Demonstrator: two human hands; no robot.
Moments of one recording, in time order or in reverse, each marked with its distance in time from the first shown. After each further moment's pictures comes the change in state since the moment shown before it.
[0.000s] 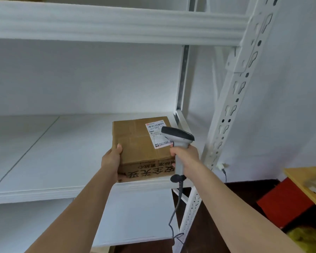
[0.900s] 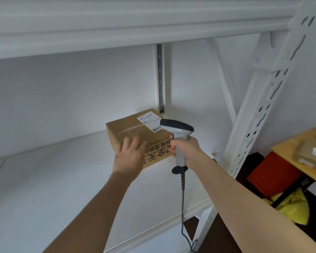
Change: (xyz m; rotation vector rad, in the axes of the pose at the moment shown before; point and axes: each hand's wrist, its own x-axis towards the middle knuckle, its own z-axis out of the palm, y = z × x) left_hand 0.154 0.035 0.096 1.450 -0.029 1.451; right_hand 0.117 -0.046 0.025 0.148 0.151 0.003
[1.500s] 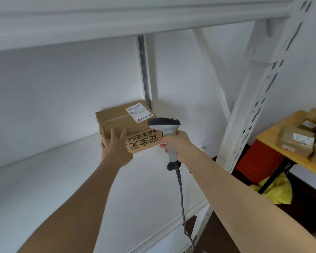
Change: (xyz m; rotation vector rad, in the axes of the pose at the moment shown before) left_hand 0.060 -0.022 0.014 -0.222 -0.481 -0.308; right_hand 0.018 -0.011 0.007 -0.035 0.011 -0.015
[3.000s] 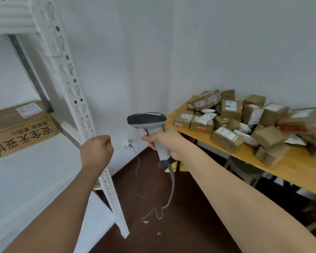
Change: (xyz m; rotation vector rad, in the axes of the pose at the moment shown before) left_hand -0.268 0.261 0.041 -0.403 0.465 0.587; right_hand -0.280 0.058 -0.327 0.078 0.068 -0.141
